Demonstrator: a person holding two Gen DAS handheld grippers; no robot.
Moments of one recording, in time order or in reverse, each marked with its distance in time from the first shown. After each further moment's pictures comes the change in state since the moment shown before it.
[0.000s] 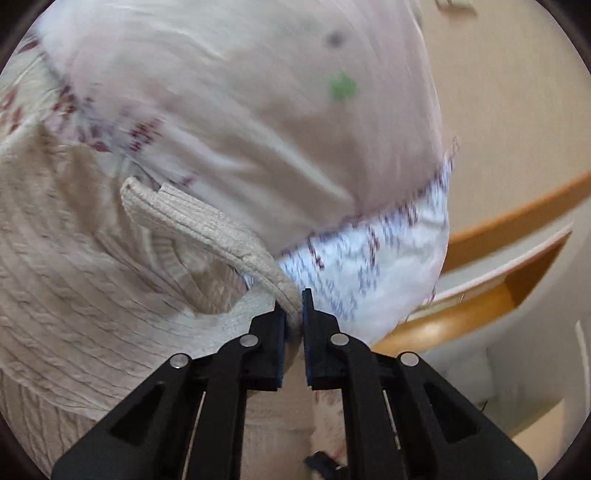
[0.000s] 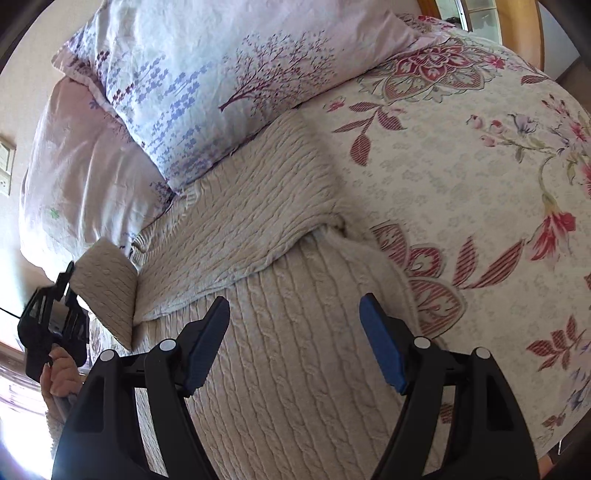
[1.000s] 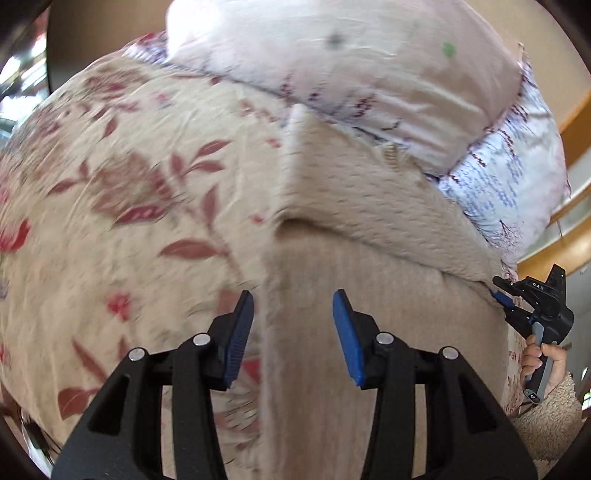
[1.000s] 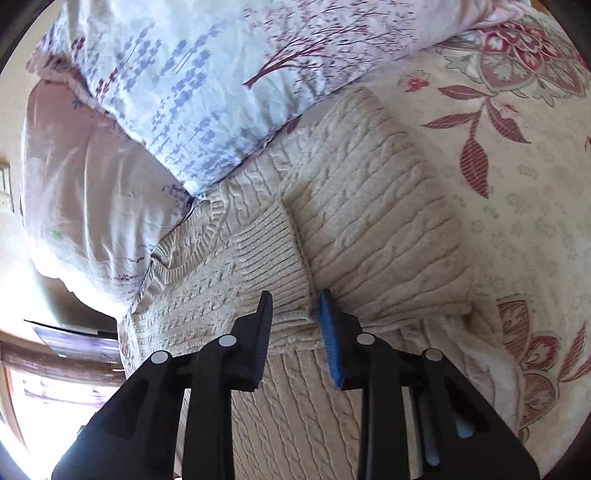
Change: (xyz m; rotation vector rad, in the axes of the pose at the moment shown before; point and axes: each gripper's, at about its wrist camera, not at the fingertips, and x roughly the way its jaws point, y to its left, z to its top) left arm -0.139 0.057 -0.061 0.163 0.095 0.658; right arm 0.071 0.034 0.040 0.021 0.156 0.114
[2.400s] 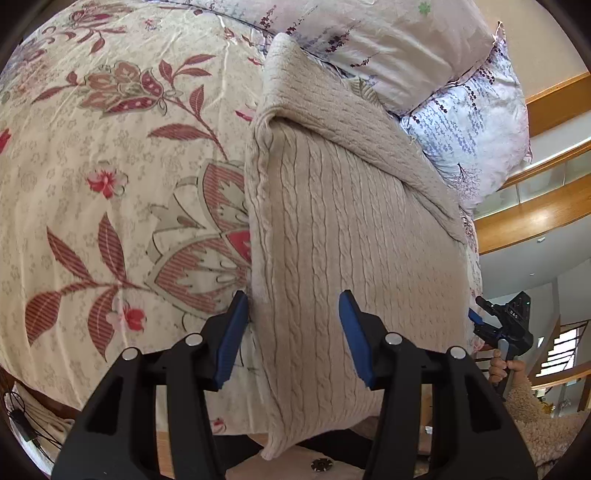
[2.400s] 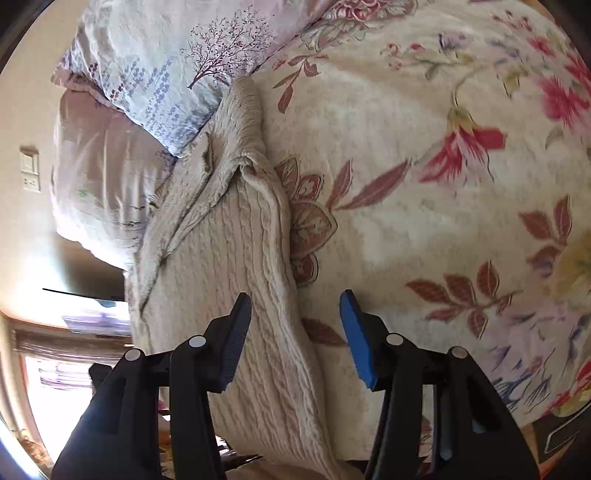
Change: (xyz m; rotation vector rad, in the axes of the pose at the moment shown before) left arm -0.017 0.021 -0.050 0.018 0.220 -0.225; right arm -0.115 -0.107 -0.071 0.060 0.098 0.064
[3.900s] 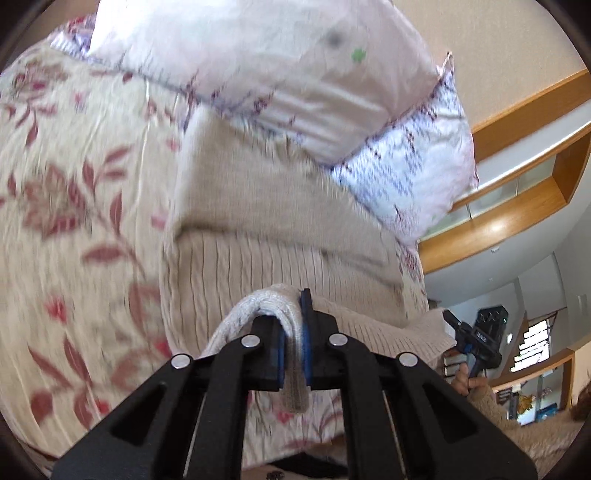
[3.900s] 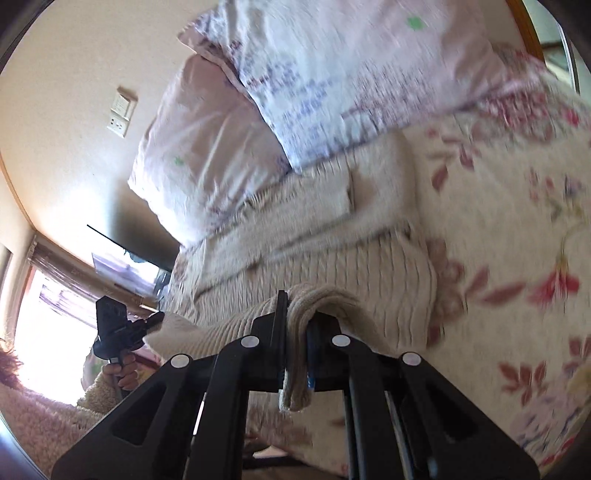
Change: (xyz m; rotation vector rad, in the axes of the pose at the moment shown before) left arm -0.031 -0.050 0.074 0.072 -0.129 -0.170; right arm -0.031 0.109 0.017 -0.357 -0.111 0.154
